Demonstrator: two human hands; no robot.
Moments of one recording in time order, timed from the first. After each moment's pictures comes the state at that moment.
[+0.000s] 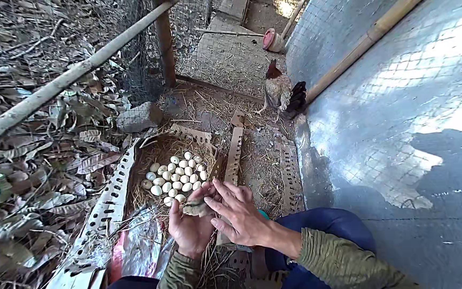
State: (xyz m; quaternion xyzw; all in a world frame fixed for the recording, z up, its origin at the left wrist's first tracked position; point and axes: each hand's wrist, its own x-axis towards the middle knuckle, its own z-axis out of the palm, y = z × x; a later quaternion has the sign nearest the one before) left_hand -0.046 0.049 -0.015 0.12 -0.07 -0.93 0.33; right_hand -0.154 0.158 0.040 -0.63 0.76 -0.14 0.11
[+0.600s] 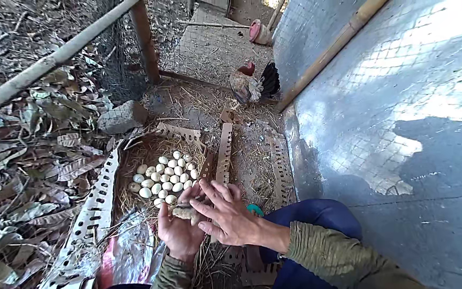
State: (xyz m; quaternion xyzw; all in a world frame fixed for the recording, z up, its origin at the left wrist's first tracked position) left_hand -0.048 0.055 -0.014 0.12 -0.09 -0.93 0.32; right_hand -0.150 0.161 0.038 -0.63 0.75 -0.13 0.12
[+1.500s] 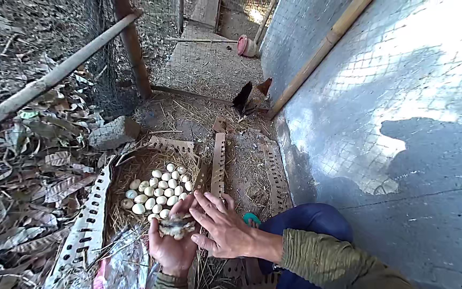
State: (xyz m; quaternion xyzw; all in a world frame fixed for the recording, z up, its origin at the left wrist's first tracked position) left_hand -0.047 0.051 -0.014 0.17 -0.09 -0.92 0.34; right_hand -0.145 0.158 0.039 -0.61 0.77 -0.14 0.11
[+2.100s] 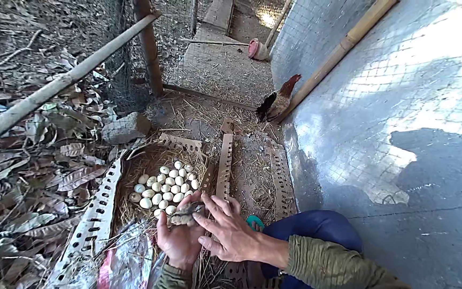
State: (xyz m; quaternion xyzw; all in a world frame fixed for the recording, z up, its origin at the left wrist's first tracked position) left_hand -0.047 0.046 -0.014 0.16 -0.06 -0.93 0.33; right_hand -0.139 0.159 0.032 -0.62 0.76 -0.13 0.12
